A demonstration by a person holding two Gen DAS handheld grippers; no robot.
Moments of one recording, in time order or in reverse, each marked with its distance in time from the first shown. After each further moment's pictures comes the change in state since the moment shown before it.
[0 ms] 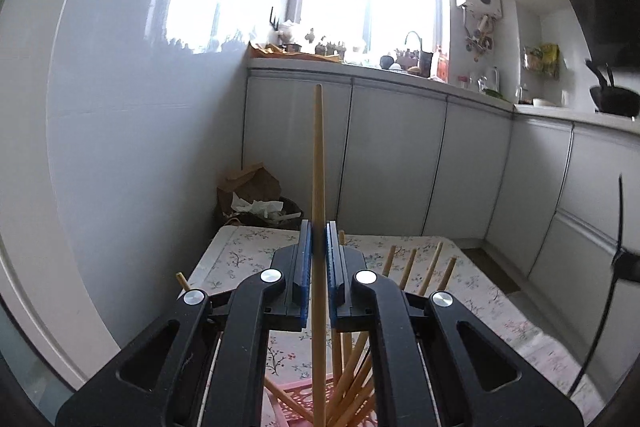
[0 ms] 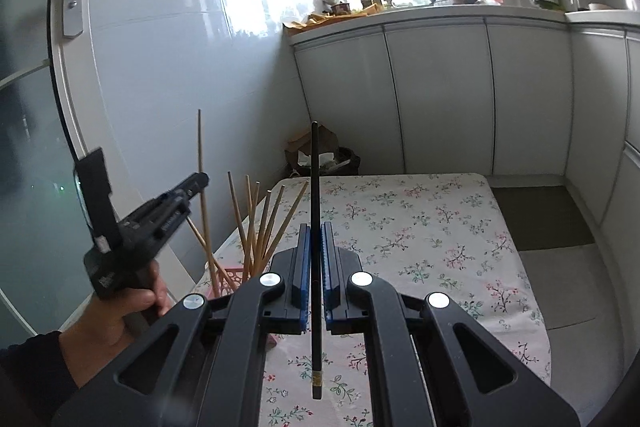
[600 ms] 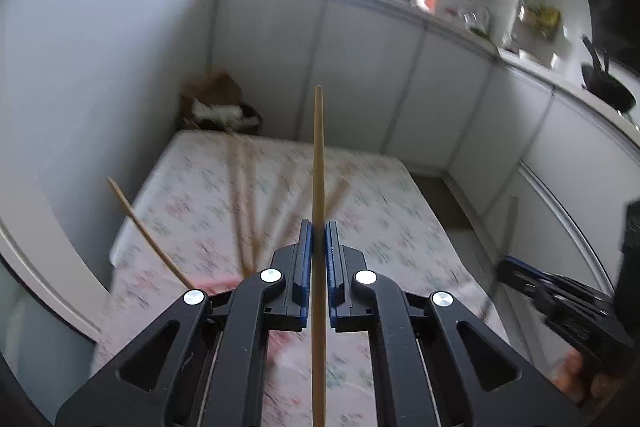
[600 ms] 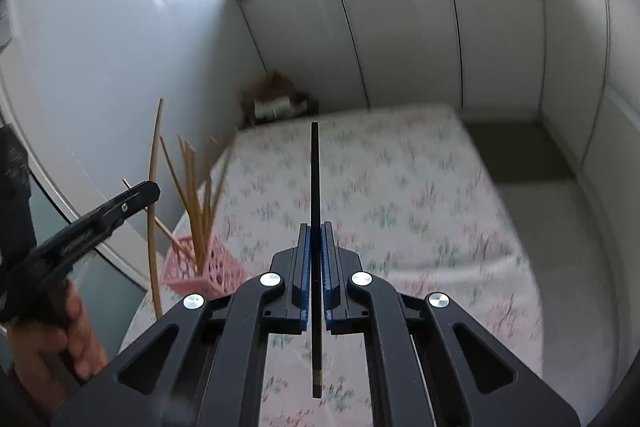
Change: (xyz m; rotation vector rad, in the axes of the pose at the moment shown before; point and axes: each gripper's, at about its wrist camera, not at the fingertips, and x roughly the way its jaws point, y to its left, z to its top) left arm -0.005 -0.027 0.020 -0.106 0.326 -0.100; right arm 0.019 -0.024 -0.004 0.079 0.147 -0.106
